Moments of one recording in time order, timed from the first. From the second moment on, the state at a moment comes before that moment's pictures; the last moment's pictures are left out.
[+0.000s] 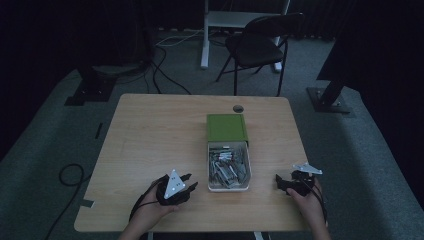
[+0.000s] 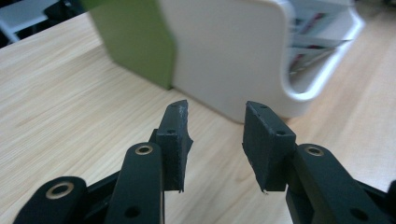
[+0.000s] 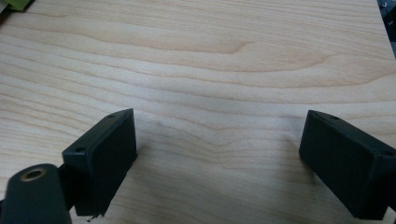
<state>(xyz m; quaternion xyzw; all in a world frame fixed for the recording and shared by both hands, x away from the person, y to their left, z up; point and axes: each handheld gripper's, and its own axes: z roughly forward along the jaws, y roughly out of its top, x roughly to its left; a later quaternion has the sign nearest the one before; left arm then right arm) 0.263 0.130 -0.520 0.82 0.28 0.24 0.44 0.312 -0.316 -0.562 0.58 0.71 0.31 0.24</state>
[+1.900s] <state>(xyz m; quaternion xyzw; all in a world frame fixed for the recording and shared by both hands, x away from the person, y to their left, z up) 0.292 0.271 -0.535 0.69 0.56 0.26 0.36 0.312 -0.316 -0.562 0.58 0.71 0.31 0.24</state>
